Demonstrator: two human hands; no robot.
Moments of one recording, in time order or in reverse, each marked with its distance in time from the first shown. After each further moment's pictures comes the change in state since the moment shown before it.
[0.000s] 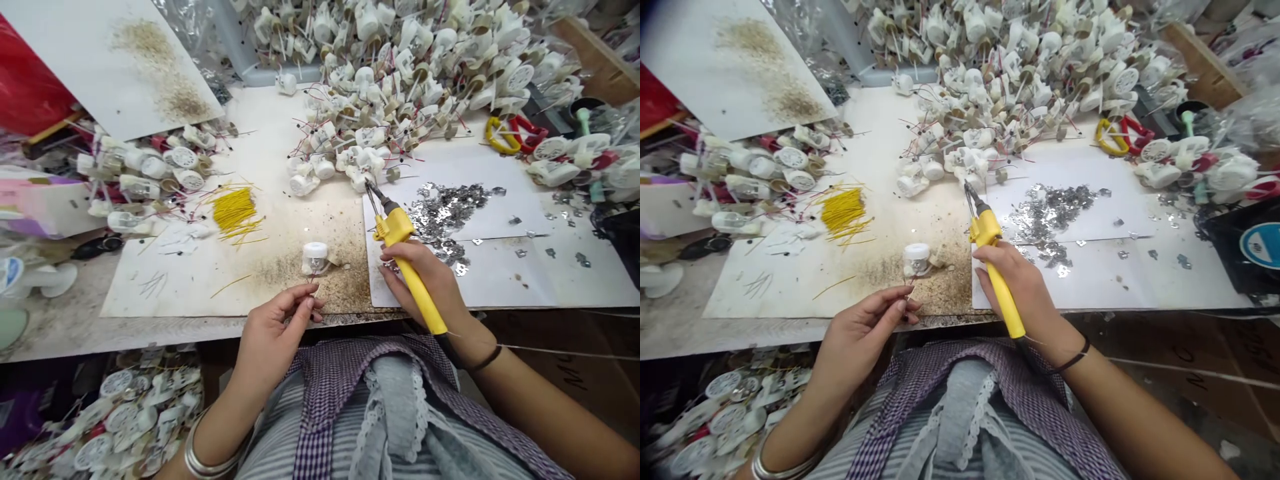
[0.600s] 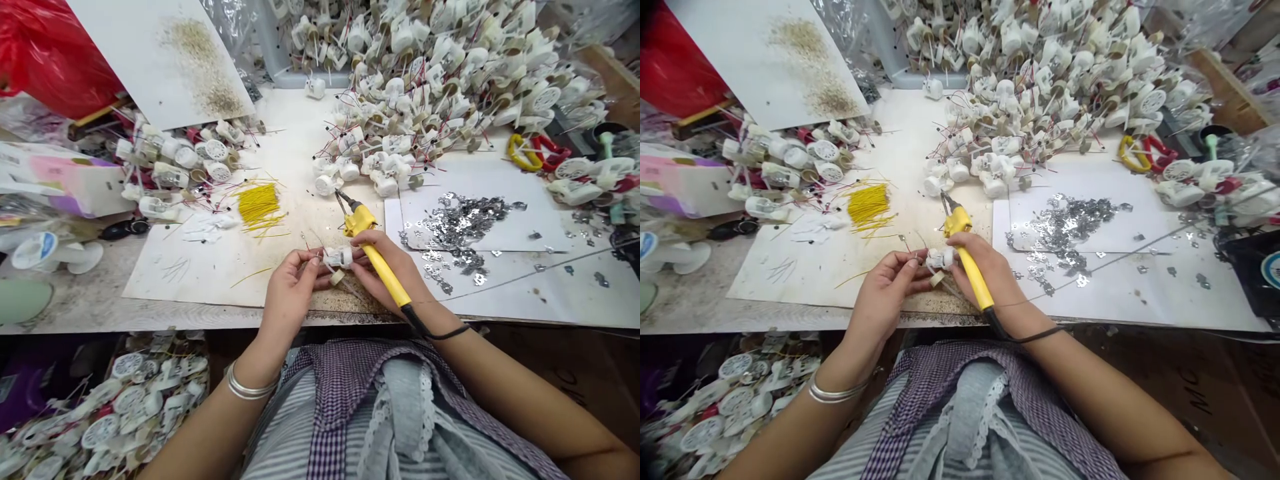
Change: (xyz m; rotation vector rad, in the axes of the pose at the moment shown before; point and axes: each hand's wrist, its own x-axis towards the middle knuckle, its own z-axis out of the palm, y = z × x) left_hand 0.042 -0.006 0.000 -0.405 0.138 0.011; right_hand 0.033 -0.028 0.054 0.331 -0.205 0.136
